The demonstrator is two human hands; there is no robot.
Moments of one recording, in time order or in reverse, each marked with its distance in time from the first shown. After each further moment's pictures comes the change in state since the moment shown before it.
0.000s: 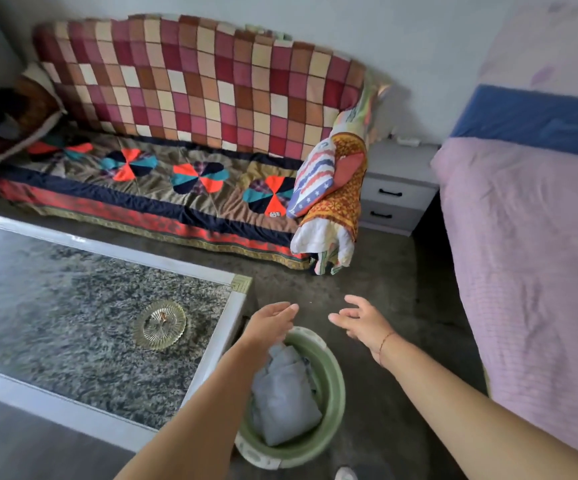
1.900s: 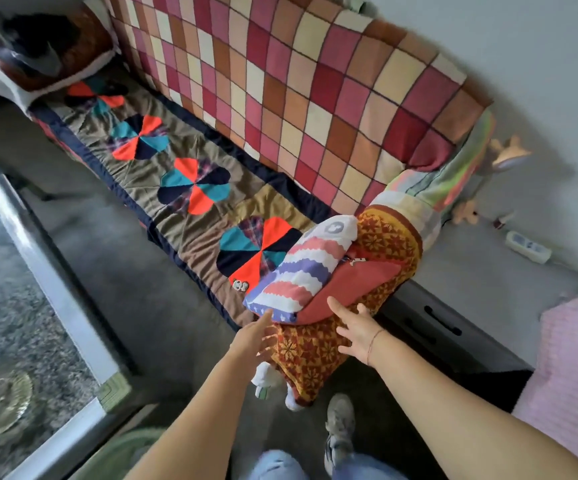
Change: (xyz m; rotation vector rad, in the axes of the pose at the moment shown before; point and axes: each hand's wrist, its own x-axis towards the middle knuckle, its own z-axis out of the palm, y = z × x) left_hand 0.551 0.230 0.163 -0.490 0.589 -0.292; right_hand 0.629 -0.255 -0.221 0.038 -0.453 0.393
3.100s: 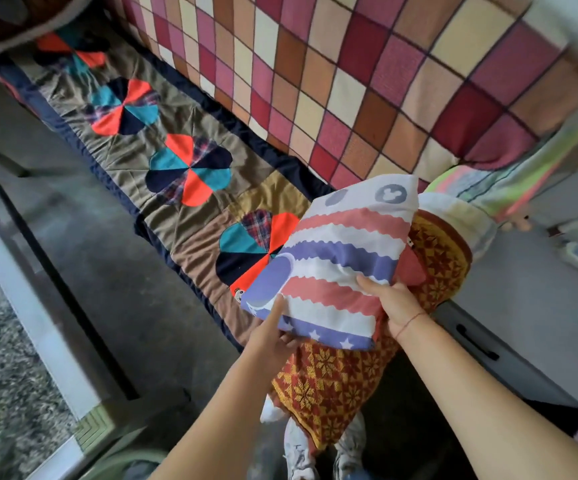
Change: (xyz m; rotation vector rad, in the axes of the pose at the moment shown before) left_hand 0.098 0.060 0.024 -0.437 -0.102 -0.107; right_hand 0.112 -0.089 0.015 0.045 0.145 -0.344
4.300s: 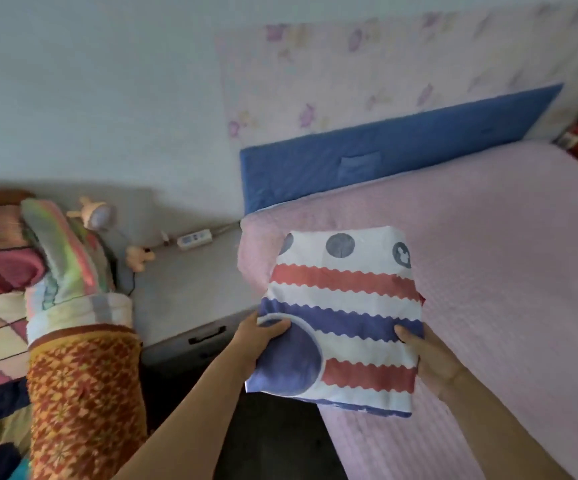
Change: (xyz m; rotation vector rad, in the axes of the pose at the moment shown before) left_hand -0.180 -0.359 0.303 1.640 -0.832 0.218; right_hand -0.437 0.158 -0.442 0.670 0.846 -0.210
